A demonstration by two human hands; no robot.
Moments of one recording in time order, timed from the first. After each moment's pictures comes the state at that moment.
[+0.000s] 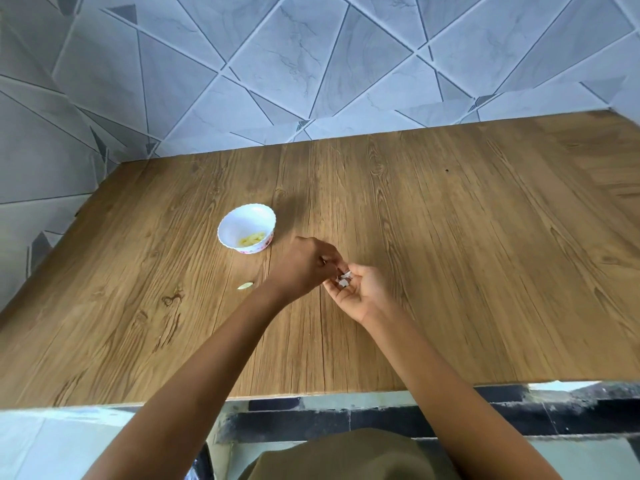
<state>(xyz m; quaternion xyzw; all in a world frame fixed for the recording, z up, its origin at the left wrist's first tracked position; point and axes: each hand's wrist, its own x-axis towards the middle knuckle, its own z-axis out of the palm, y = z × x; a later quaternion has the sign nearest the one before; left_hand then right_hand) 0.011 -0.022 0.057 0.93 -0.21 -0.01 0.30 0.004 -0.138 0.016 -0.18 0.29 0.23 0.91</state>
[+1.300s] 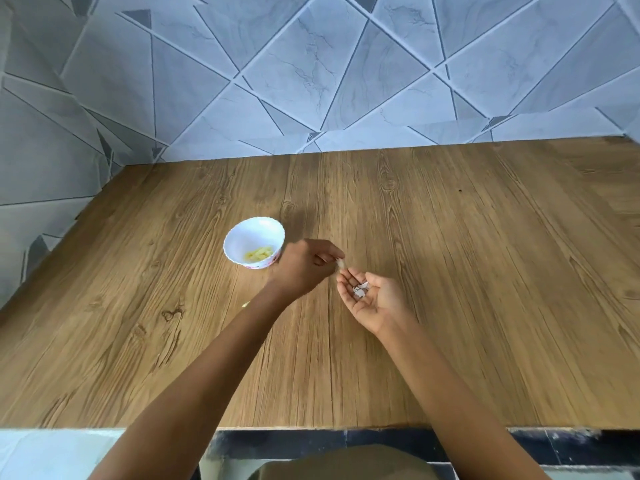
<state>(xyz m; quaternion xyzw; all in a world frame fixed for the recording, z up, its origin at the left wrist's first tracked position) 0.050 -0.008 0.040 0.91 -0.11 0.00 0.39 0.031 -0.146 0.005 -0.21 0.30 0.20 0.91</state>
